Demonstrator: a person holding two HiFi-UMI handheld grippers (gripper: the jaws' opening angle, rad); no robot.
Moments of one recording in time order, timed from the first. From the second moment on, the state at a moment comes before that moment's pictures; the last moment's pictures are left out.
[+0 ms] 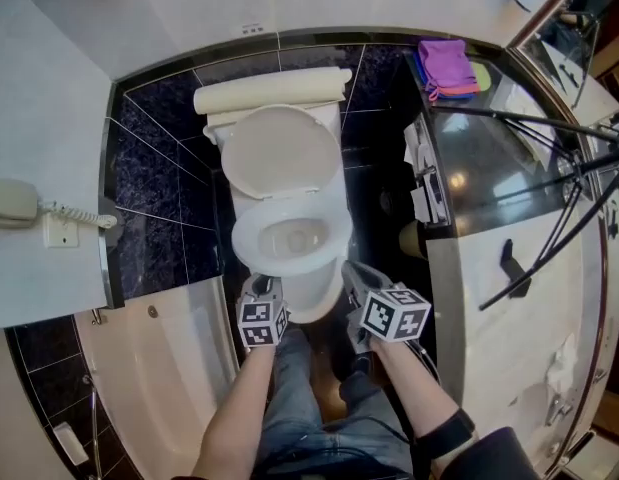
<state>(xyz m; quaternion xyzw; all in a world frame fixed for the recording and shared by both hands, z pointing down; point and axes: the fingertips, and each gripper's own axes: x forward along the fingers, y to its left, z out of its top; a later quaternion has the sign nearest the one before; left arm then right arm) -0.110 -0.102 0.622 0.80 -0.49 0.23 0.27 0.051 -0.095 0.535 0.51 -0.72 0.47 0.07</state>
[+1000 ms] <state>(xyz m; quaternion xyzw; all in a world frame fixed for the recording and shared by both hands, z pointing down) -0.107 -0.346 0.562 0.82 -0.48 0.24 0.21 0.015 -0.207 0.459 0.52 -0.80 0.23 0.18</state>
